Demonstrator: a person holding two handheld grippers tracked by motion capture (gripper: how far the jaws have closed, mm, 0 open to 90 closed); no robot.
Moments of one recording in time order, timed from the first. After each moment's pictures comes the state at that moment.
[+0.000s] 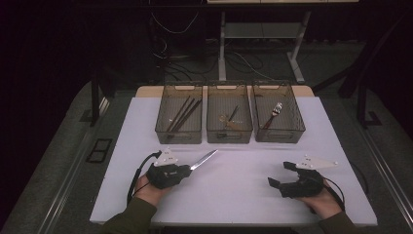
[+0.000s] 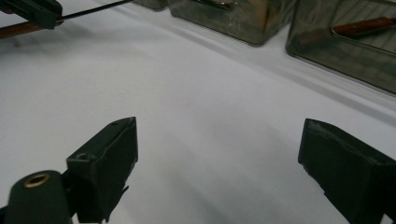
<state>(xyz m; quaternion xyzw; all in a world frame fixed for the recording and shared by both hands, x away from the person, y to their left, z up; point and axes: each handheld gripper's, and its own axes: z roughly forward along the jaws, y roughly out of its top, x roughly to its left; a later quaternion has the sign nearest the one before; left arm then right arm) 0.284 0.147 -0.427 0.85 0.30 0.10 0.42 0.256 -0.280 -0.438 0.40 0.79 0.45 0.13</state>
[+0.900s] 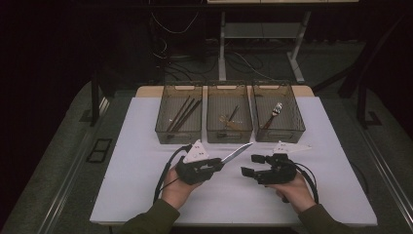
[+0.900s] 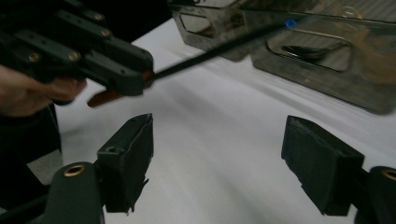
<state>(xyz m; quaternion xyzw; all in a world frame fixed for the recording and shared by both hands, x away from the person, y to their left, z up) 0.279 0.064 -0.392 0.84 0.23 0.11 0.47 0.287 -0.216 -0.417 0.37 0.76 0.53 0.01</state>
